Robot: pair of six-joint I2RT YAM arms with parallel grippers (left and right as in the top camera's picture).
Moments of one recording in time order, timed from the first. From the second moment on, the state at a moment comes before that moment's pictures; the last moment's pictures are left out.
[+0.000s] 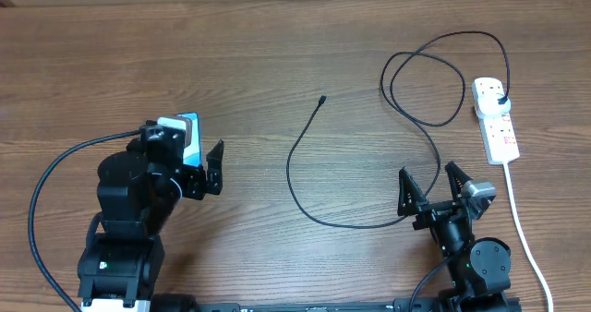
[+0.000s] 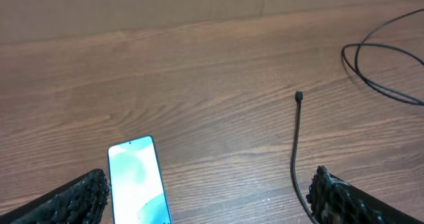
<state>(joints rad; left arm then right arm) -0.06 0.76 0.76 -0.51 0.16 0.03 0.18 0.01 0.02 -0.03 -0.04 0.28</state>
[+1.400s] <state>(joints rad) -0.06 1.03 0.92 -0.62 0.26 -0.11 0.18 0.01 0.02 -0.03 -0.04 0.28</state>
